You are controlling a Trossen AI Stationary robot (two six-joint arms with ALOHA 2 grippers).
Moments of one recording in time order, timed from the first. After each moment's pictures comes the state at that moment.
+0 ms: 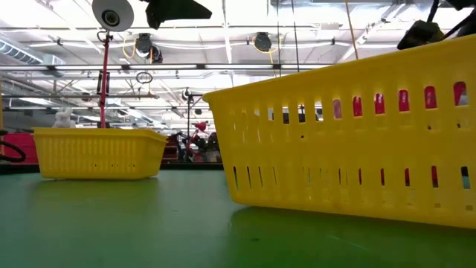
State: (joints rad) left arm -0.30 1.29 0.90 0.04 -0.50 -0.20; right arm 0.14 0.46 0.51 -0.96 0.00 -1.21
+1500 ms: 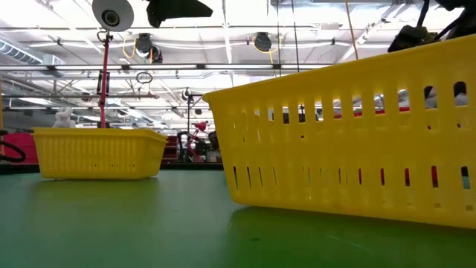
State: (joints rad) left arm -0.30 1.29 0.90 0.06 -0.50 -0.19; right arm 0.14 0.57 0.52 -0.91 0.05 -1.19
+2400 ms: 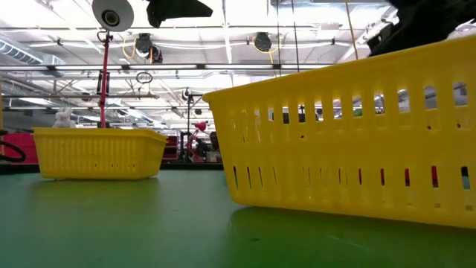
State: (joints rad) left arm -0.30 1.29 0.90 0.06 -0.50 -0.19; right arm 0.20 0.66 0.52 -0.41 0.08 0.04
